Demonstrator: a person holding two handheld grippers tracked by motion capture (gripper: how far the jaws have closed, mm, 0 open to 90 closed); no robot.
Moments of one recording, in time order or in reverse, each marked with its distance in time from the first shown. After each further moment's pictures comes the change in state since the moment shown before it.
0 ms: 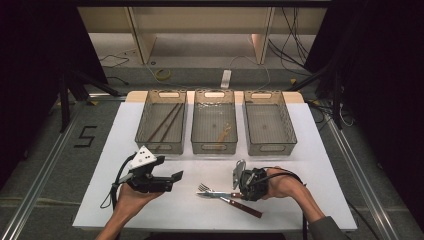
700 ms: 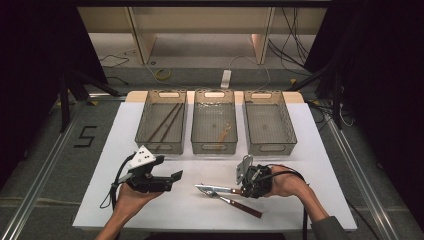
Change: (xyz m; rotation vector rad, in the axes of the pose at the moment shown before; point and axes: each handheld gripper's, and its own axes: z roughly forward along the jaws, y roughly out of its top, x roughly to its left) left arm 0.001 0.000 -0.001 -0.005 0.002 -0.003; right arm -0.003 -0.008 -0.015 -0.097 -0.005 0.045
